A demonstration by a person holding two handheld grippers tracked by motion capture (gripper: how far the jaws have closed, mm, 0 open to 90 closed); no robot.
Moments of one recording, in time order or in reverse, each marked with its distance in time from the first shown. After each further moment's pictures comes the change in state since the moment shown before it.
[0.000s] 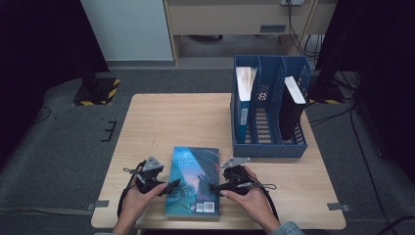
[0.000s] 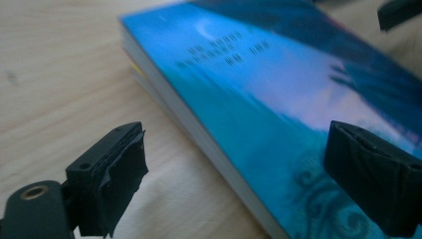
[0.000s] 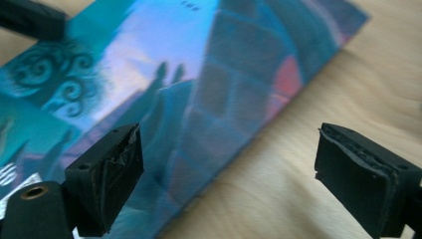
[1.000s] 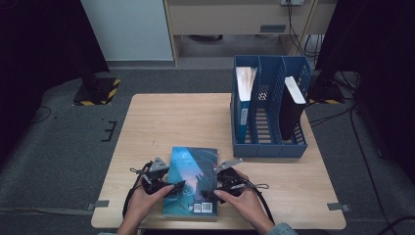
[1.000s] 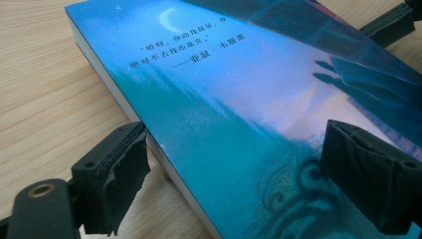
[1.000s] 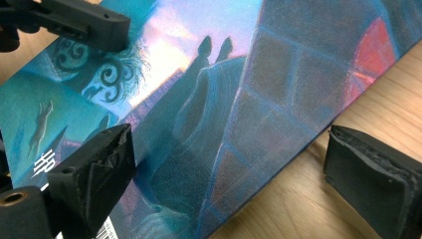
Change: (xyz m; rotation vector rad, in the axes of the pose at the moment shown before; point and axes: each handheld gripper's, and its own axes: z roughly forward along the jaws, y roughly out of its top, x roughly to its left) left arm -0.004 0.000 0.010 0.014 -0.030 -0.017; right arm 0.010 -0.003 0.023 0.057 0.147 0.027
